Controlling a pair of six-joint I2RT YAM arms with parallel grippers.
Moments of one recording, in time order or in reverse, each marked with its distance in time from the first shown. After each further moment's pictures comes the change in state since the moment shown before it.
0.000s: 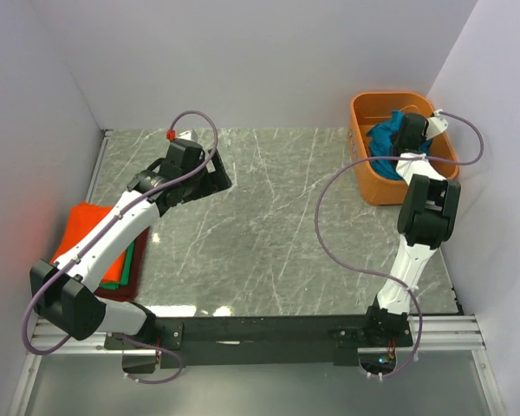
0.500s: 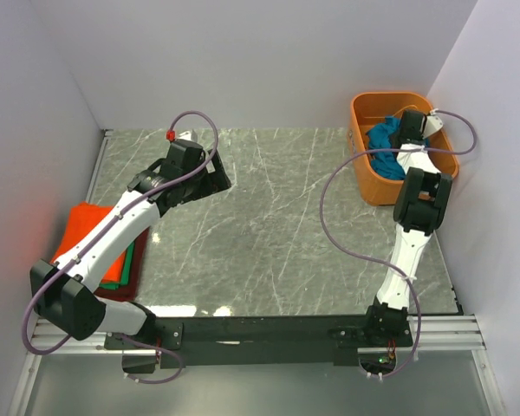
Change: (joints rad) left arm -0.003 0.000 0.000 -0.007 -0.018 0.000; right arm -0.029 0.258 0.364 -0.252 -0.065 0.024
